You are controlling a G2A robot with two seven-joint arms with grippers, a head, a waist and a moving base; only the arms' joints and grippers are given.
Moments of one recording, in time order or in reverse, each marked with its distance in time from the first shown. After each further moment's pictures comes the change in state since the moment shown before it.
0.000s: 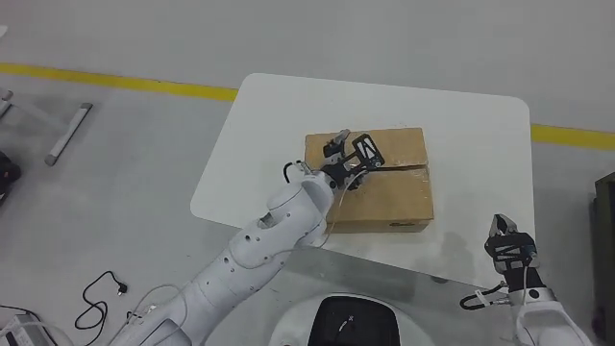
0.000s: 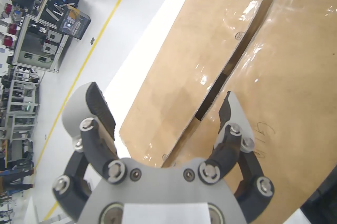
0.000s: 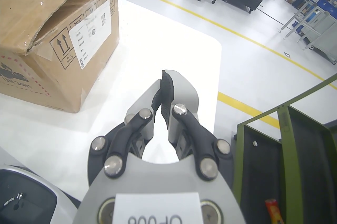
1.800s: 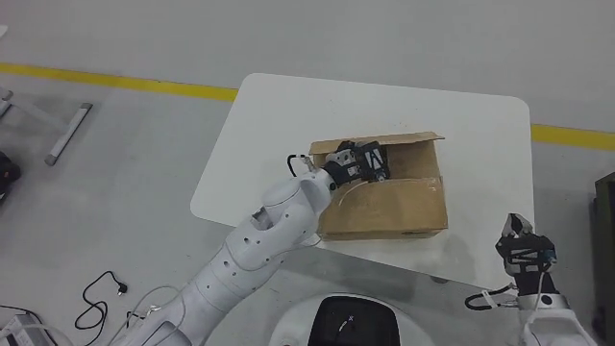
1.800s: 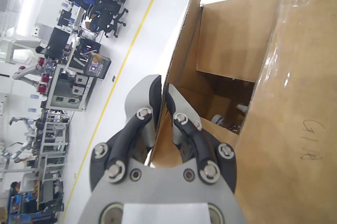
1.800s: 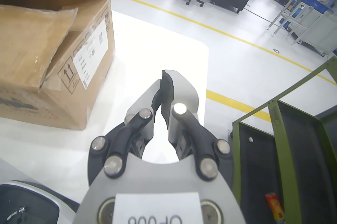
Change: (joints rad) left arm 0.034 -0.010 -0.063 -0.030 0.171 -0.154 0.295; right arm -0.069 0.005 0.045 -0.122 0.060 0.053 0.008
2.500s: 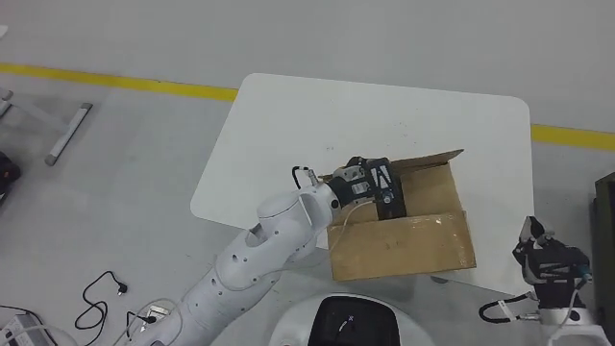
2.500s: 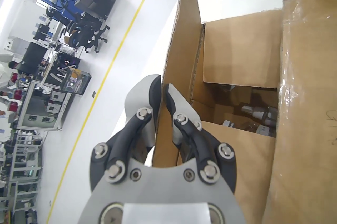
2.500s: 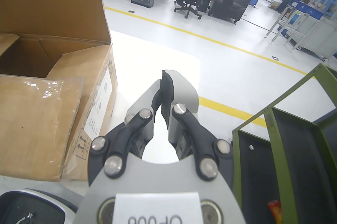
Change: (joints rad) left arm 0.079 0.002 -0.014 -0.153 -0.084 -0.073 -0.033; right arm -0.065 0.007 0.062 -0.101 0.049 -0.047 0.001
